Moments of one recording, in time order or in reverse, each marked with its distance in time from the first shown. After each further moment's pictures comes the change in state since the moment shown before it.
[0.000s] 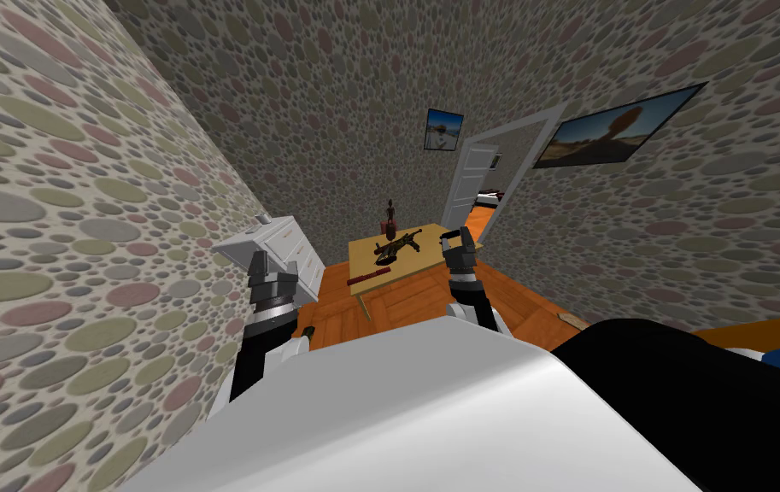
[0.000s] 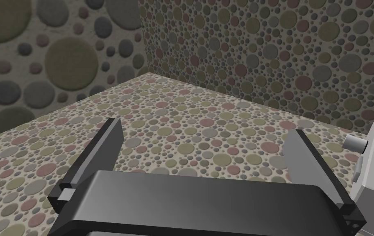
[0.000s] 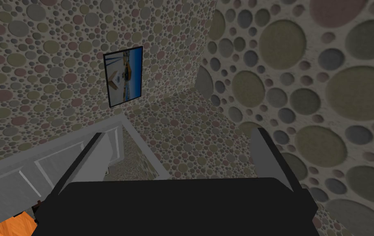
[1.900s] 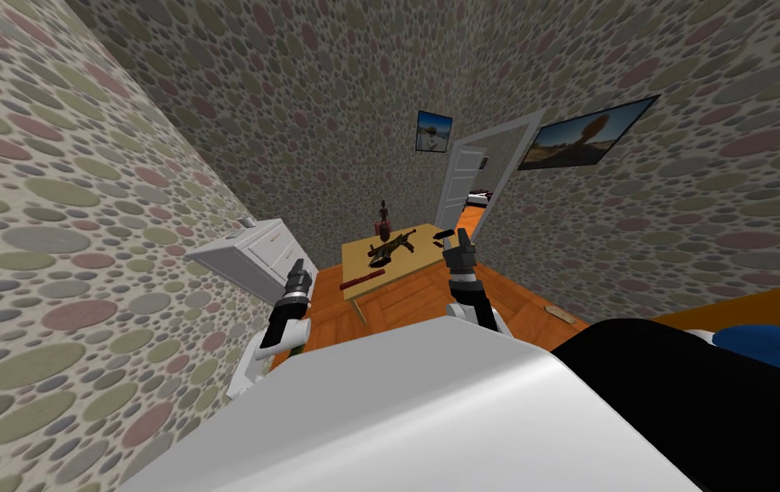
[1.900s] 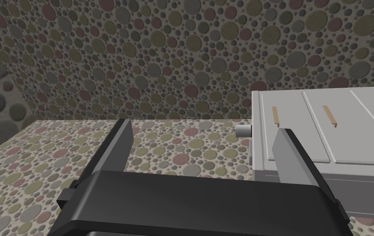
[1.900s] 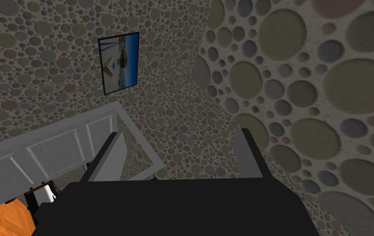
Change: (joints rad) left arm -0.229 0.114 0.068 0.282 -0.092 0.431 0.080; right arm 0.000 0.000 0.000 0.000 0.000 0.000 0.000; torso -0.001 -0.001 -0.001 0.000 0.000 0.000
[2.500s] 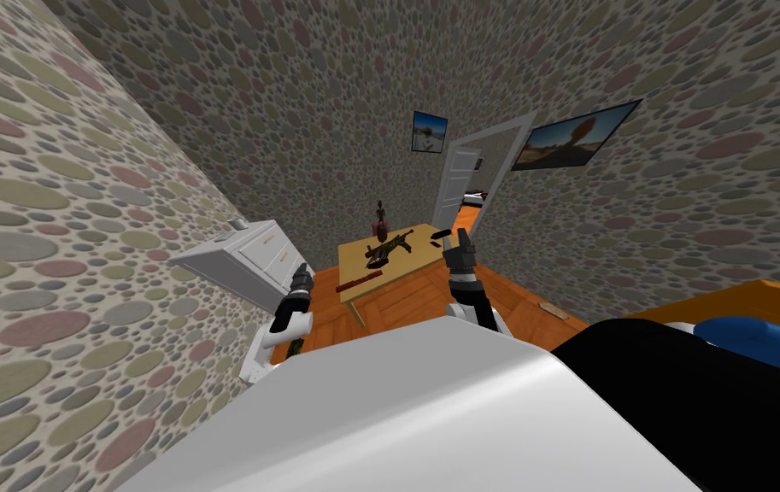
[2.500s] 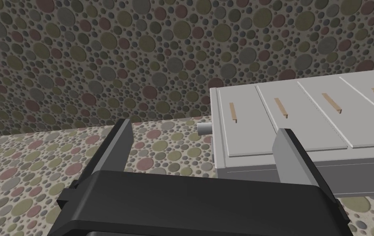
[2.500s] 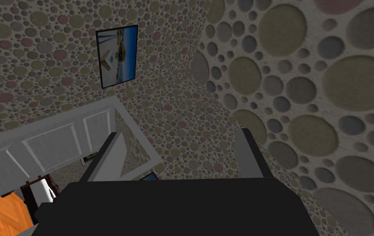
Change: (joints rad) left arm -0.085 0.002 0.025 0.100 -0.023 0.169 0.027; right arm 0.000 0.000 0.000 0.000 0.000 0.000 0.000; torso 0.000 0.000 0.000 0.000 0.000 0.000
